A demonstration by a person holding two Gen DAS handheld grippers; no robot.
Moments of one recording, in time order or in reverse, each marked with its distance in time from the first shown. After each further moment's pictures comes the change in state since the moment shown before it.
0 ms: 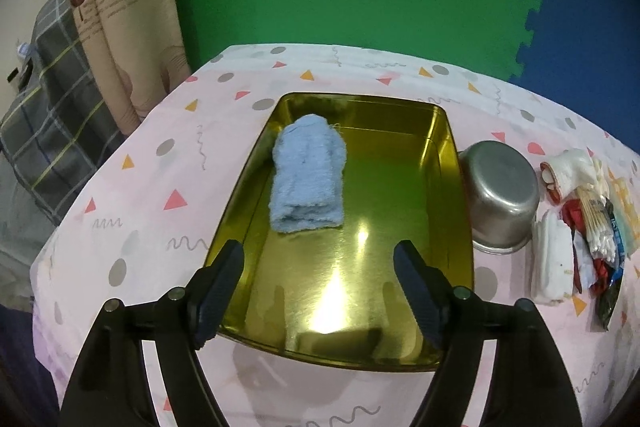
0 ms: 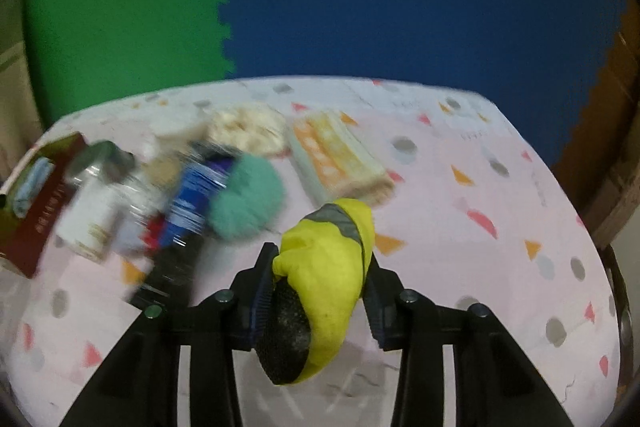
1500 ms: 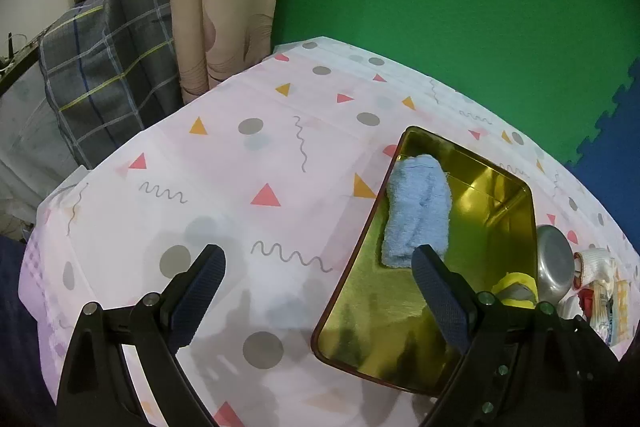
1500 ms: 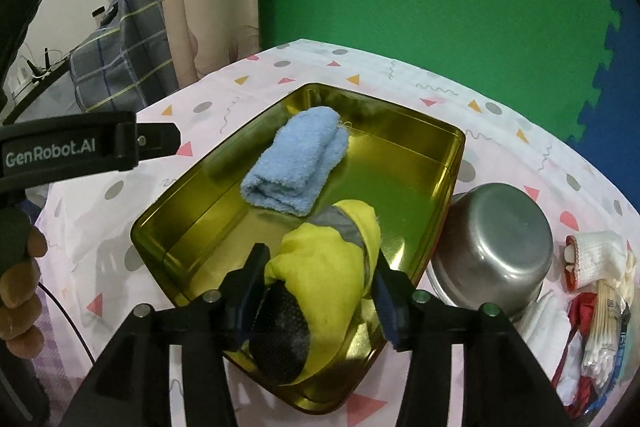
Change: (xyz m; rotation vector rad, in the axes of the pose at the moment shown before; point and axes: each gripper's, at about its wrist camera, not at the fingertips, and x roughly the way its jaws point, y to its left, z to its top) left arm 0.003 0.099 0.013 -0.292 -0.004 0.047; right arm 0.023 0.354 0.025 -0.475 0.099 0.543
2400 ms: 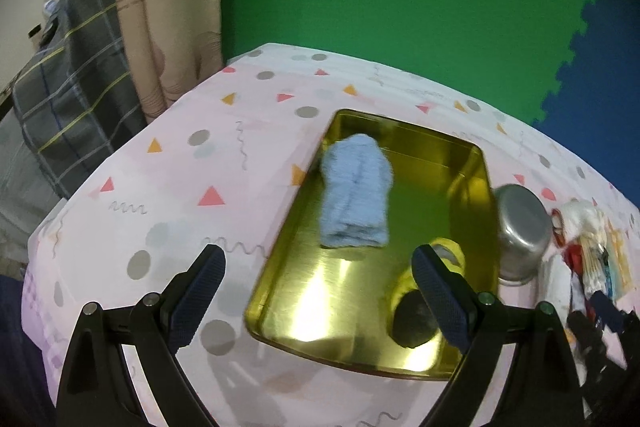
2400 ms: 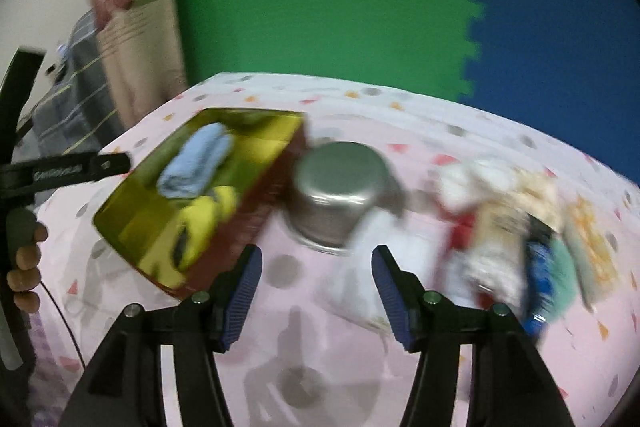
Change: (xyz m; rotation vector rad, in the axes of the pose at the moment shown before) left arm -0.015 -0.056 -0.020 0.164 -0.020 -0.059; right arm -0.087 -0.097 -0.066 0.215 -0.096 -0.154
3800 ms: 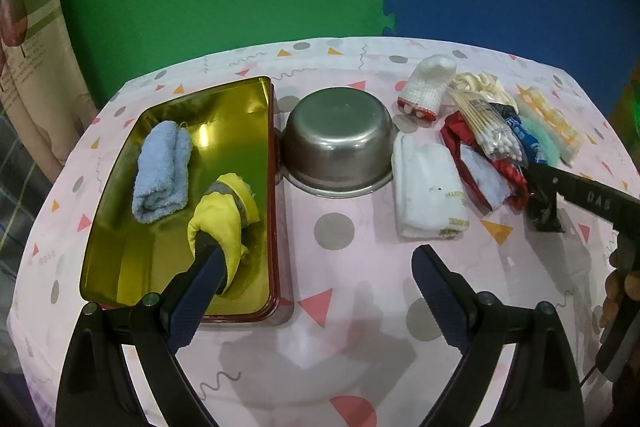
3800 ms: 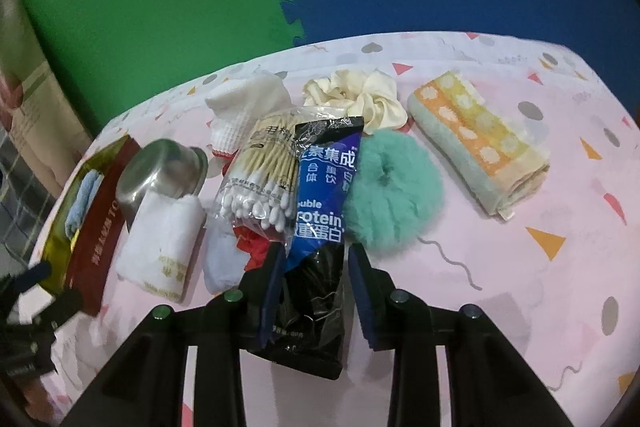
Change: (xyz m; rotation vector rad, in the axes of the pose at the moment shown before) left arm -0.013 -0.139 -0.070 0.400 0.017 -0.185; right arm -0.002 -0.158 -0.048 0.384 0.064 -0.111
